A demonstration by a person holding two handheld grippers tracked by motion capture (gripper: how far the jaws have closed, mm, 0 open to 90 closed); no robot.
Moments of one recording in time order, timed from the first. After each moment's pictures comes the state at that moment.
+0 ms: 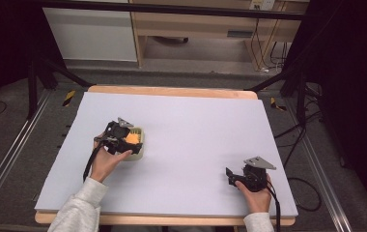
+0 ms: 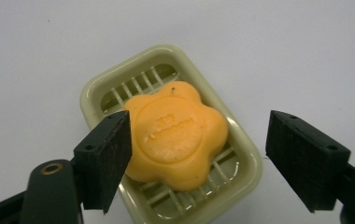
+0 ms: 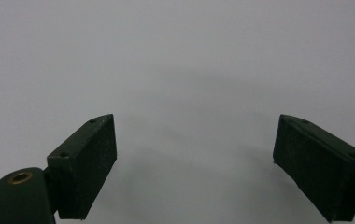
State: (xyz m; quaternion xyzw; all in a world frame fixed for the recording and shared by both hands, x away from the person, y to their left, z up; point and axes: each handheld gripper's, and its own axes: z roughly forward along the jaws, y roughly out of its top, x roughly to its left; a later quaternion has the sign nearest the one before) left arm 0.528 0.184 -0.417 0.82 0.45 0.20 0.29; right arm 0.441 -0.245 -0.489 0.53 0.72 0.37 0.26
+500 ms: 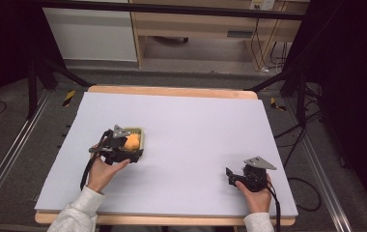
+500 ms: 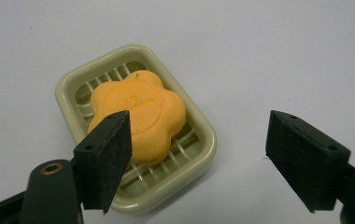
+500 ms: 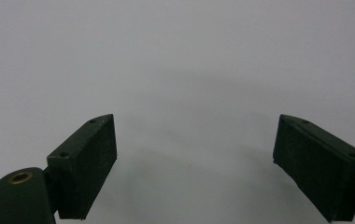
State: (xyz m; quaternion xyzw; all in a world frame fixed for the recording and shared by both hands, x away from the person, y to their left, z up) left arm 0.496 0.193 -0.422 0.81 0.43 0.19 0.35; right arm 0.441 -0.246 -0.489 0.53 0.72 0.37 0.26
